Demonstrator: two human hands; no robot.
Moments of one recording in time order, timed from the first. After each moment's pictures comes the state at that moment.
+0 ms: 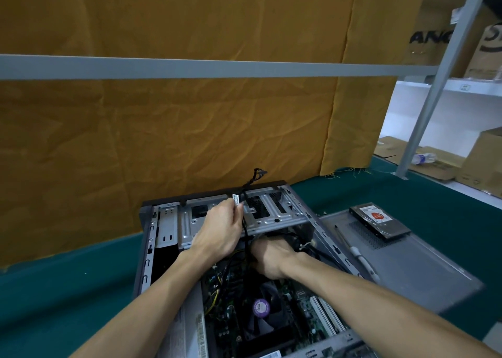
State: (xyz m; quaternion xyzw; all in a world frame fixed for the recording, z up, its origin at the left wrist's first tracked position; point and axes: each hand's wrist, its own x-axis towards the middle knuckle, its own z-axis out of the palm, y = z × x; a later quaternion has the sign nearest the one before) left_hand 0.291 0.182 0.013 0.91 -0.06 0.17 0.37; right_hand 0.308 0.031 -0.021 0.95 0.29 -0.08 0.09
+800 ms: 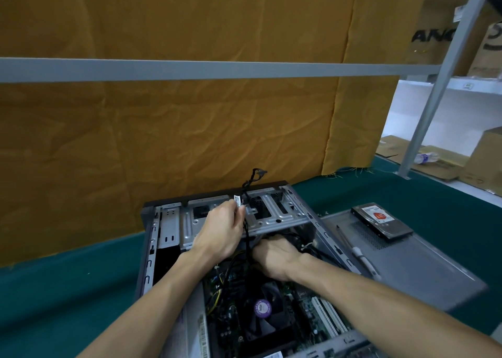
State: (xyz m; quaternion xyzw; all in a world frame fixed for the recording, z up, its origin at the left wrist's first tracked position) left_hand 0.288 0.183 0.014 0.92 -0.07 0.19 0.34; right_hand 0.308 0.027 -0.023 0.94 0.32 -0.05 0.11
